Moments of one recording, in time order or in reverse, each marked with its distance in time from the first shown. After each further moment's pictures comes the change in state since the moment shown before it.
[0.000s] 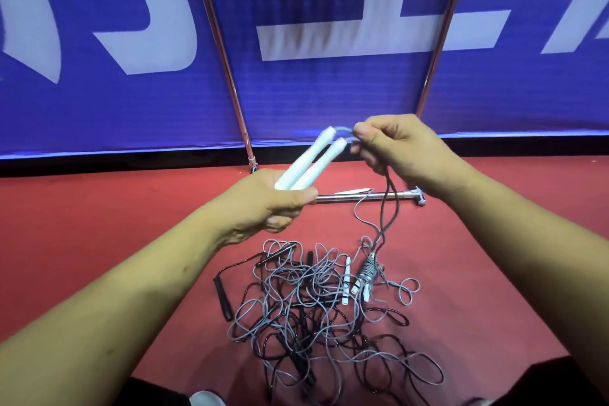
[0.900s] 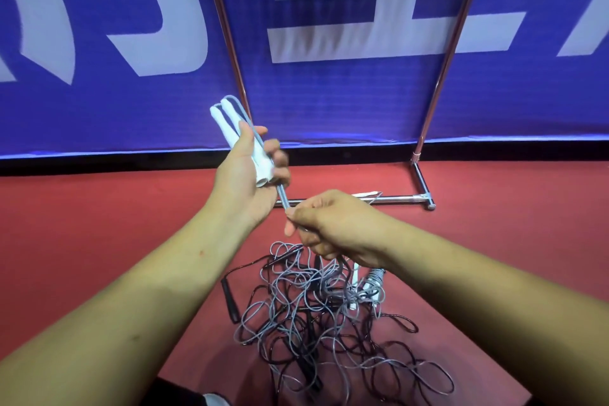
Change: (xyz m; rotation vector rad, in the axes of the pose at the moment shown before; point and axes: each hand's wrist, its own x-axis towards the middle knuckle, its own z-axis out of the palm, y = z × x) left_hand 0.020 0.018 -0.013 -0.920 0.520 0.204; right_hand -0.019 -0.008 0.107 0.400 -0.382 0.477
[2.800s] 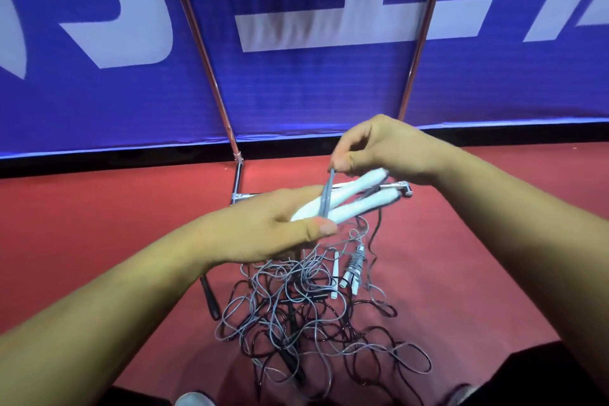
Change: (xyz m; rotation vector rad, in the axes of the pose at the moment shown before) left_hand -0.057 -0.018 0.009 1.345 -1.001 -0.028; right_hand -0.025 -0.028 -0.123 -0.507 0.112 -0.313
